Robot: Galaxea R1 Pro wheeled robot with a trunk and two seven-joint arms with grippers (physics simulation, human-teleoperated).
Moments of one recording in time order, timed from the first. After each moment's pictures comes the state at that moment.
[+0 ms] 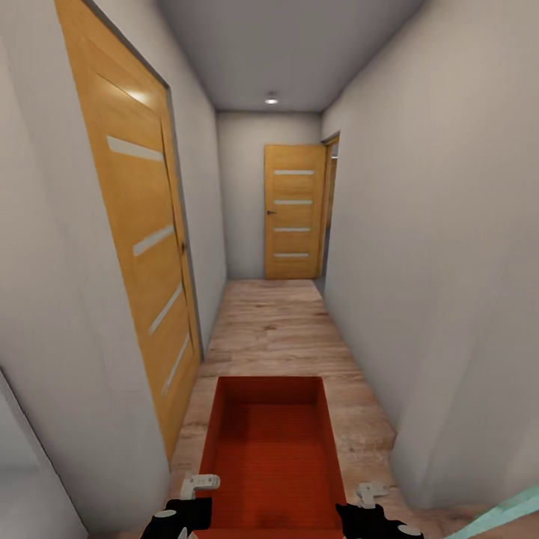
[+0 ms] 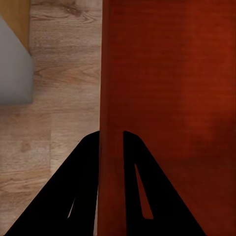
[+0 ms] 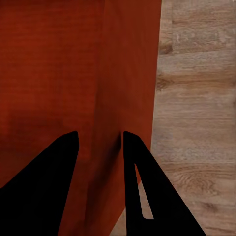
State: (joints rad) left arm -0.31 -0.08 -0.06 -0.61 0.06 0.26 0.08; right arm -0.39 -0.01 -0.11 -0.33 0.05 0.00 0.31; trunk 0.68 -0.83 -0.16
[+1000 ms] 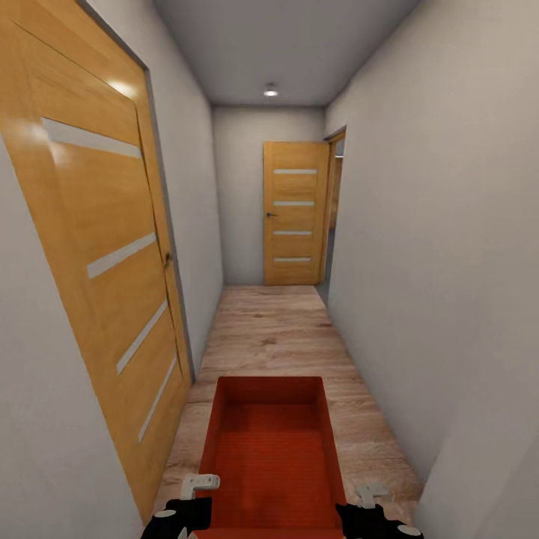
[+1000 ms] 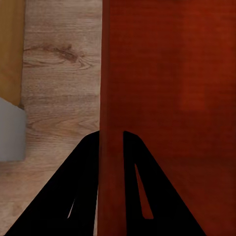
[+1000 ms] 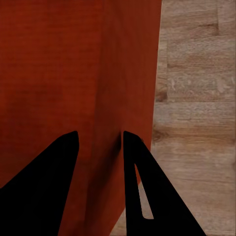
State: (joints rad) left arm -0.31 -0.08 -0.06 -0.61 0.07 0.26 0.08; right arm -0.39 -0.01 -0.11 -0.33 0.05 0.00 0.31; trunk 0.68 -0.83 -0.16
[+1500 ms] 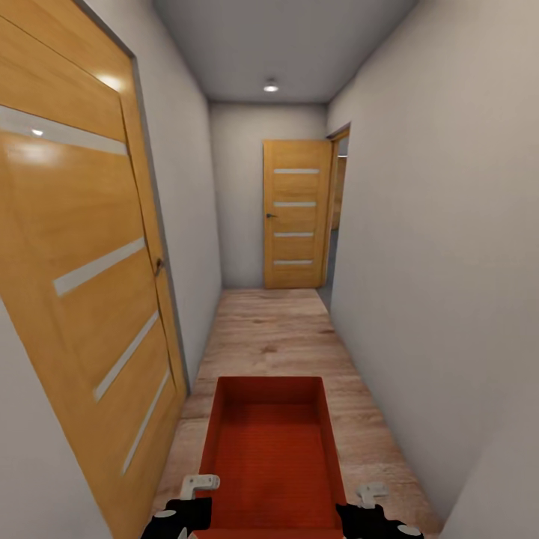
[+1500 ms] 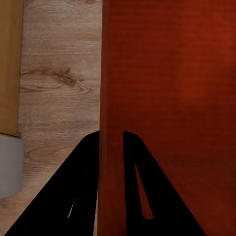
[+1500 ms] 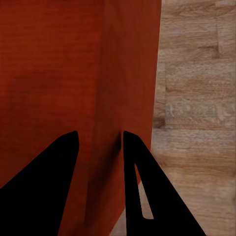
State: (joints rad) left arm -0.31 -0.08 -0.06 -0.61 0.07 0.26 0.08; right arm -0.39 -0.01 -0.11 -0.33 0.05 0.00 0.31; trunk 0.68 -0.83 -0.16
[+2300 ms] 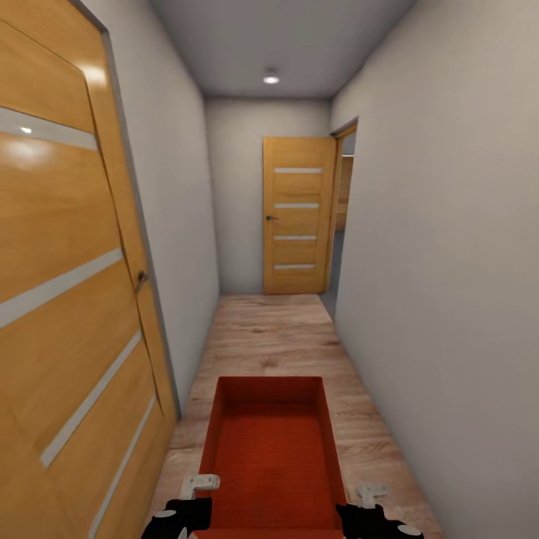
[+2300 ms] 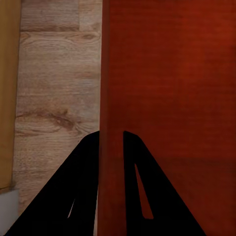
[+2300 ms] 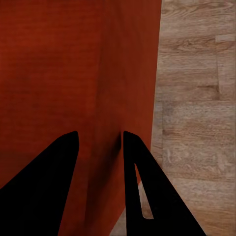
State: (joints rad) left arm -0.31 -0.08 -0.06 -0.61 0.06 0.26 0.08; right arm -0.39 -0.01 -0.11 -0.33 0.05 0.00 0.31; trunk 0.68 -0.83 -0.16
